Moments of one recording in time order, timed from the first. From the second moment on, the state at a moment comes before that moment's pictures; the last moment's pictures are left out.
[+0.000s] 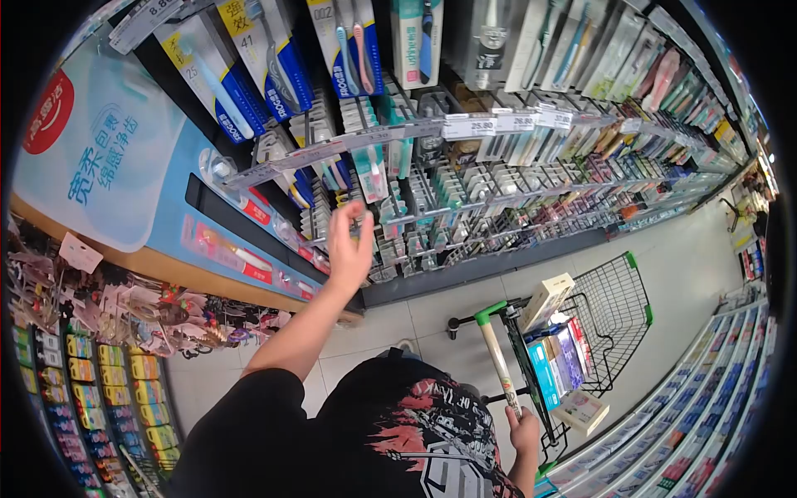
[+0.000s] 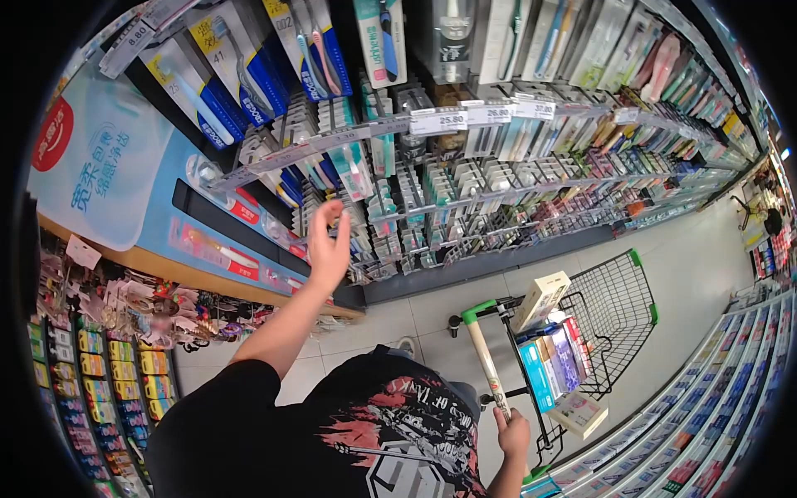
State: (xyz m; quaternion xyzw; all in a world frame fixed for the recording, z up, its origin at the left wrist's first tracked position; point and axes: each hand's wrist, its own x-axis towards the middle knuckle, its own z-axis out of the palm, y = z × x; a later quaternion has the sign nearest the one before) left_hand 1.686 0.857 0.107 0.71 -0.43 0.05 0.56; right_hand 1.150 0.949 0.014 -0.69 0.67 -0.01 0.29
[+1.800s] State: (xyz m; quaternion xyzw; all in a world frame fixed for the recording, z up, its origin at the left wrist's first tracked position) left_hand 1.774 0.817 0.125 0.41 -0.22 -0.10 0.88; right_hand 1.214 0.958 0.013 -0.67 0.67 0.01 0.32
